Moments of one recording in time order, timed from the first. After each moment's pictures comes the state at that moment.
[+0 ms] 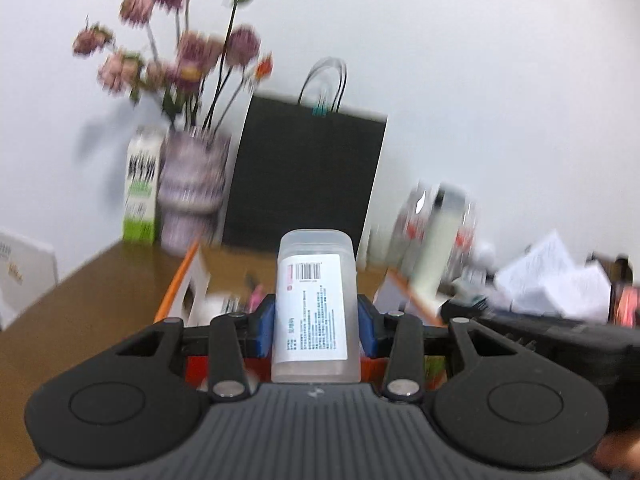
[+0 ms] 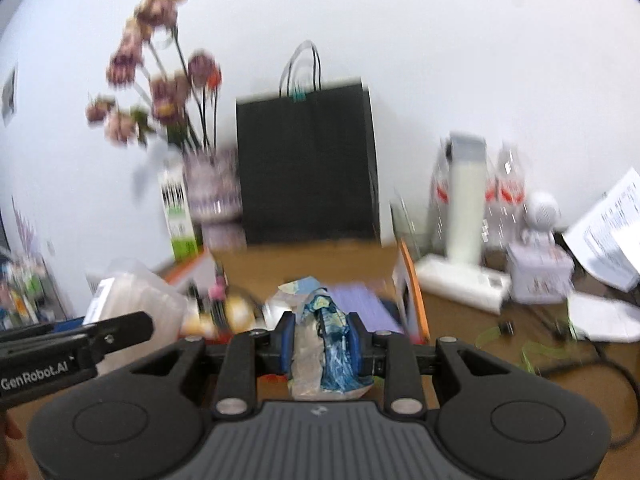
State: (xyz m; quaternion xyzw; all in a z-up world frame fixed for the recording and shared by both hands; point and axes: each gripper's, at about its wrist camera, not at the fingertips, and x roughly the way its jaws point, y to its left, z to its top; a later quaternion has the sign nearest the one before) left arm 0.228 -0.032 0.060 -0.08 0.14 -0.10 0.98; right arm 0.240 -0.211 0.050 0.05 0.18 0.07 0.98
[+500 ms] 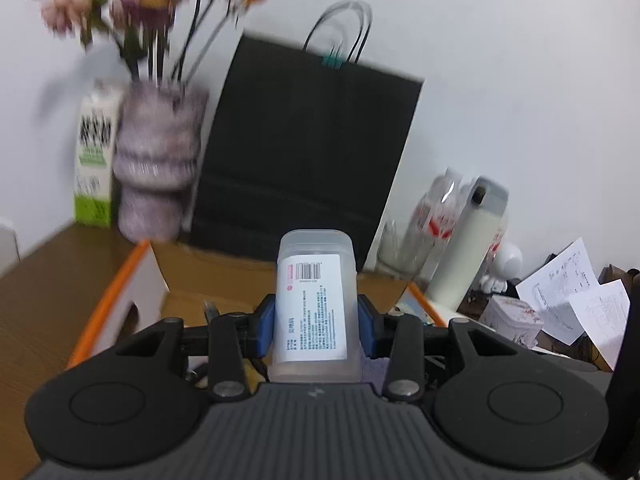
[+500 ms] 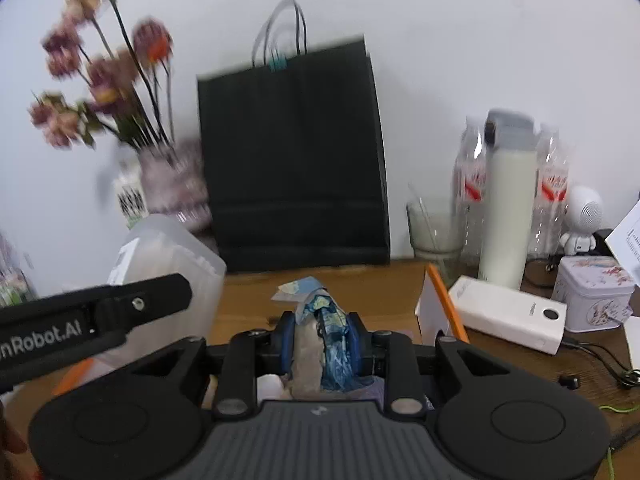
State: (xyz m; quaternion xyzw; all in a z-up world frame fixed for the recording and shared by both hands) left arm 0.372 -0.046 0.031 -0.11 0.22 -0.11 0.96; right arm 0.386 -0.200 0.004 0.05 0.24 0.05 0.97
